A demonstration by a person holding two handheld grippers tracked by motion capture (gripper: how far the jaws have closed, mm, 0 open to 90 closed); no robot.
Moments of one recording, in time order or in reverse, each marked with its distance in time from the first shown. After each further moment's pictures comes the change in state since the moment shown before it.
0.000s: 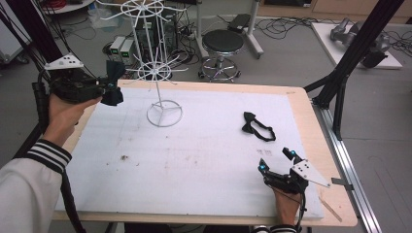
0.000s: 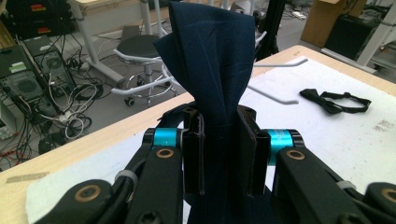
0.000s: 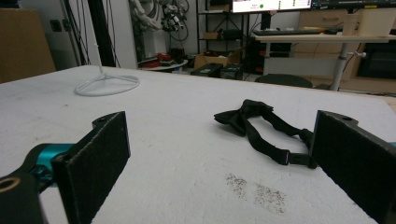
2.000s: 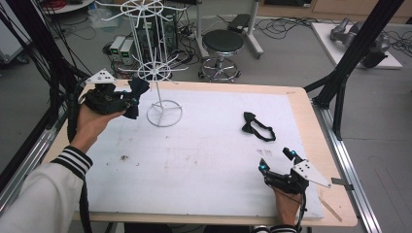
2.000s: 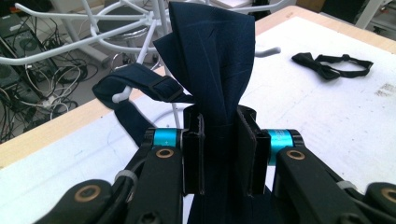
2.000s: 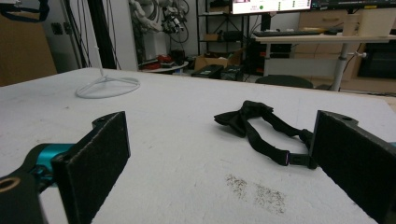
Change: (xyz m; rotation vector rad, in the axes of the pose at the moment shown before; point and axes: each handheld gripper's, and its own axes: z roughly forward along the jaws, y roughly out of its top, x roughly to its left) left arm -0.033 -0.026 0.046 0.125 -0.032 0.053; right arm -0.001 0.000 -0.001 -0.006 0.002 0.009
